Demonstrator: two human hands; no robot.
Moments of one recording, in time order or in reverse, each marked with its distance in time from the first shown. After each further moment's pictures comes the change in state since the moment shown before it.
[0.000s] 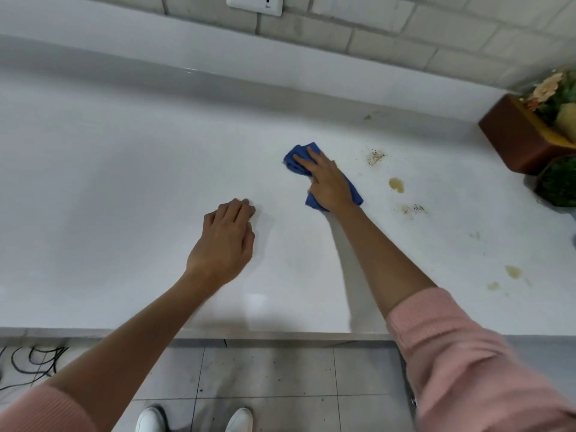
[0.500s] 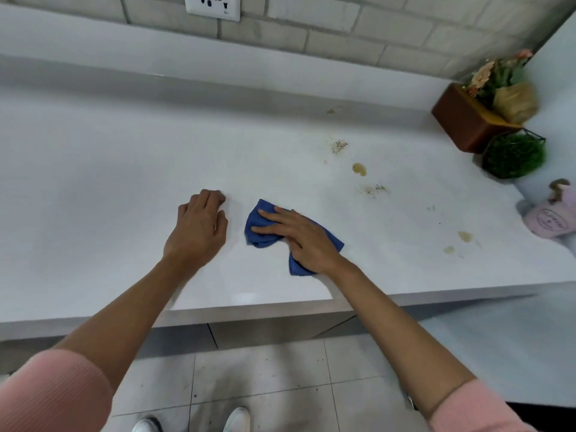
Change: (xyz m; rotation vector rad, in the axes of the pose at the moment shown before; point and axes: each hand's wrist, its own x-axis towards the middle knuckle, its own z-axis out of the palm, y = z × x) left_hand 0.000 -0.003 0.001 -0.093 0.063 0.008; right_hand -0.154 -0.037 -0.003 0.193 -0.139 -0.249
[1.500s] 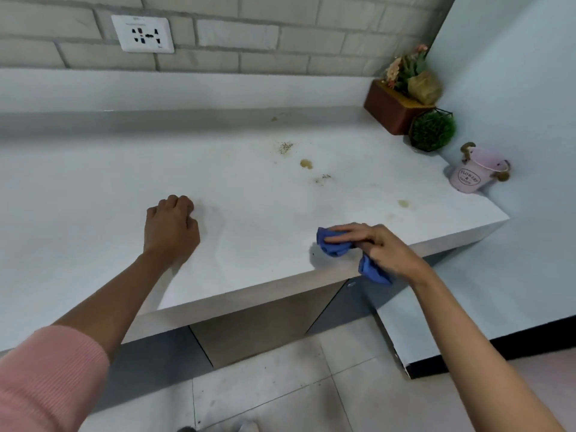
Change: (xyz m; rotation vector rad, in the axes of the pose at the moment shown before) left_hand 0.013 0.027 -0.012 0.159 -0.002 0.003; right_hand -0.172 -0.004 -0.096 0.442 0.150 0.450
